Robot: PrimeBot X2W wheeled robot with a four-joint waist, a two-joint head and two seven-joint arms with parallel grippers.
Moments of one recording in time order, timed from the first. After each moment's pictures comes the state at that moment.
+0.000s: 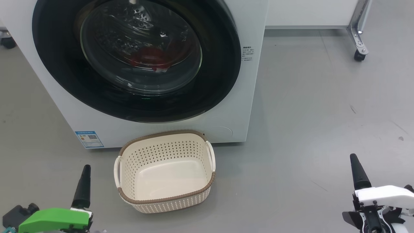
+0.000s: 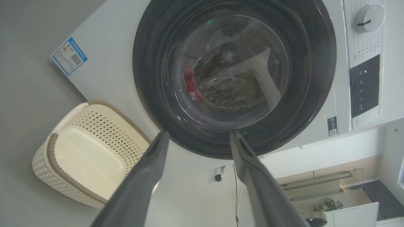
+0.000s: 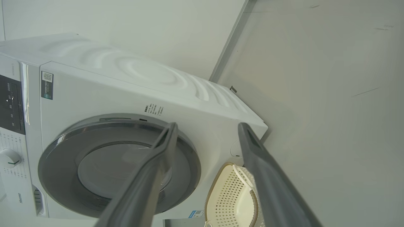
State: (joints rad) left arm 0.00 0.08 -0.03 0.22 -1.40 -0.12 -0.01; right arm -0.01 -0.08 -0.03 0.28 1.36 0.12 -0.02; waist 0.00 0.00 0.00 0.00
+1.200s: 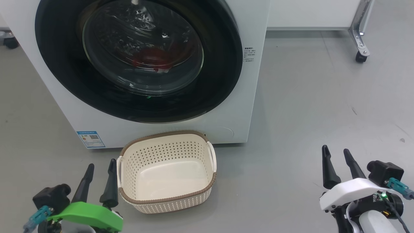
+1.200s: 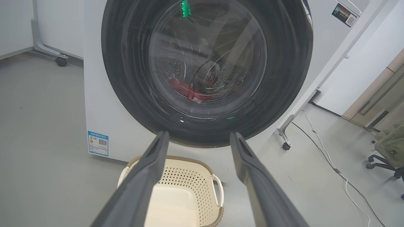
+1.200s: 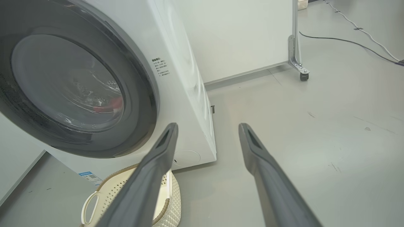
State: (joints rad) left arm -0.02 0.15 -0.22 0.15 -0.75 -0.02 -0.14; right arm -0.03 -0.17 0.21 0.22 0.65 0.01 -0.13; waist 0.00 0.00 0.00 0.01
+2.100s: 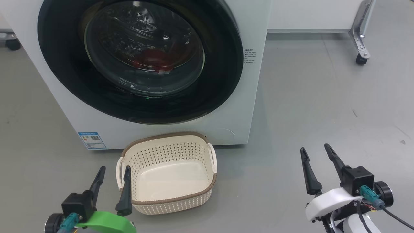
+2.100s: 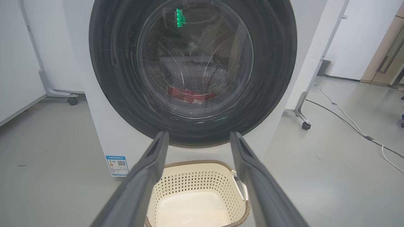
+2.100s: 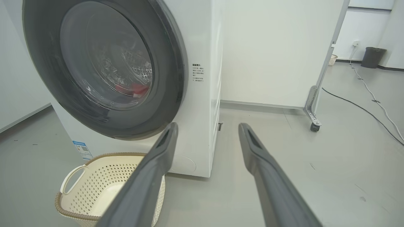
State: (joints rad) left arm -0.01 0.14 -0.29 0.18 -0.48 0.05 -0.21; right arm -0.03 -0.15 0.27 0.22 0.31 -0.07 -0.23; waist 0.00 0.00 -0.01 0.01
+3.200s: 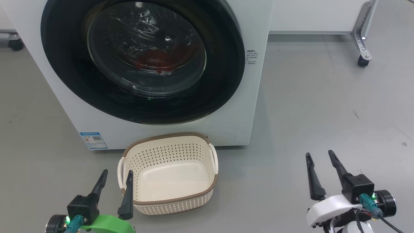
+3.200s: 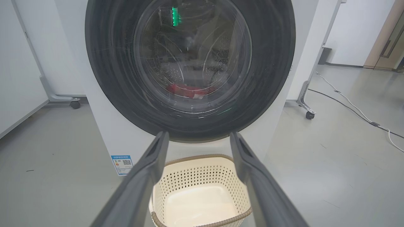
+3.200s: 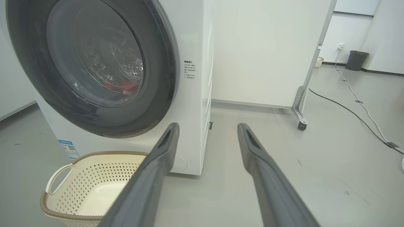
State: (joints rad) left arm 0.00 0.14 -0.30 0.22 -0.42 0.07 -0.22; right arm 0.01 -0.11 0.22 0.22 0.24 -0.10 -0.25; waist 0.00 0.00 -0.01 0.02
